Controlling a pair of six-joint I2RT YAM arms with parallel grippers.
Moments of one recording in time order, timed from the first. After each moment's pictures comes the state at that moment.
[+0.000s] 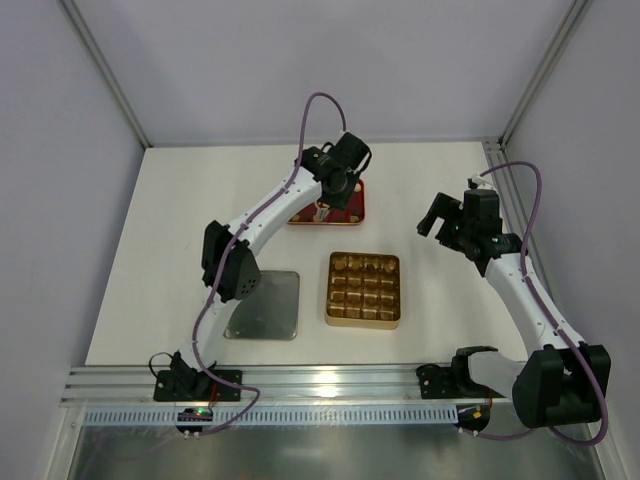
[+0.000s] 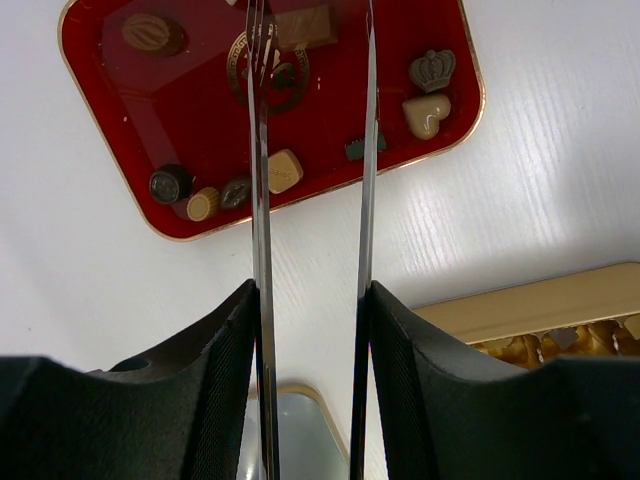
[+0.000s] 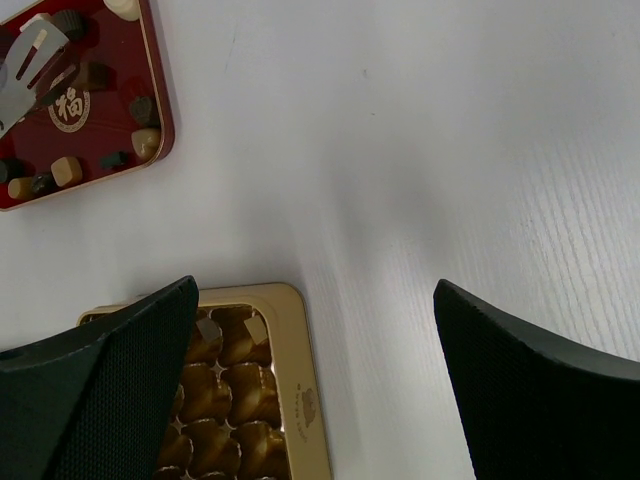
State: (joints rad) left arm -0.74 2.25 2.31 -1.09 -0.30 -0.22; right arm 0.07 1.13 0.85 -0.44 -0.01 0.47
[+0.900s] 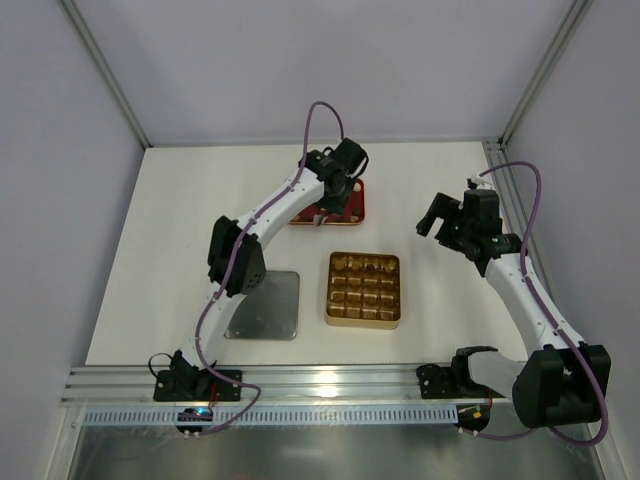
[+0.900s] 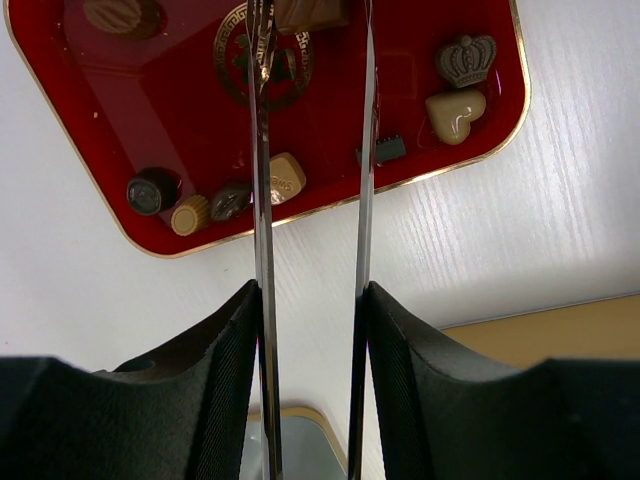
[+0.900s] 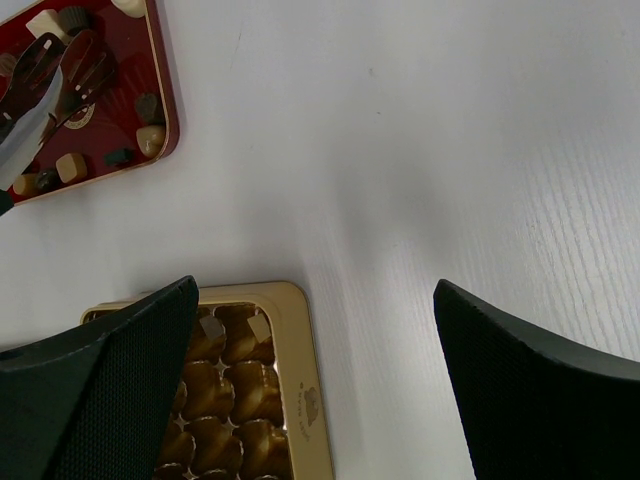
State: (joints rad) left arm -0.70 2.33 2.31 -1.08 -0.27 -0.21; right arm 0.07 1.13 0.85 -0.44 -0.02 0.47
